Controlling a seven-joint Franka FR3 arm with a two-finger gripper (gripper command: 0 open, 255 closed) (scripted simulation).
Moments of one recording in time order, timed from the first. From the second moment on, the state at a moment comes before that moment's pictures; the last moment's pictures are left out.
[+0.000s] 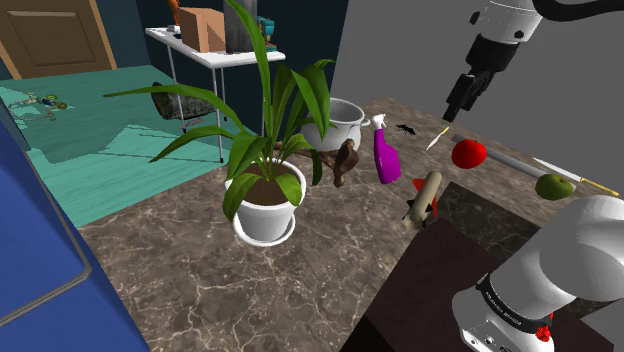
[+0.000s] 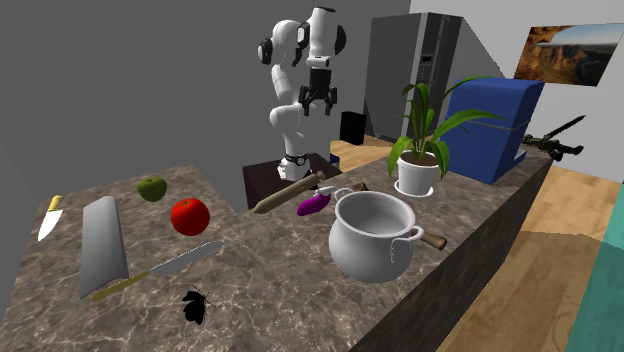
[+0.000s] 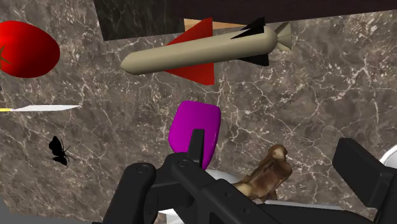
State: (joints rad) arm -0.02 -0.78 -0.03 -2.42 -0.12 1.66 -0.11
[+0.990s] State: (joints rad) arm -0.11 -0.37 0.01 -2.39 -0.16 2.11 0.20
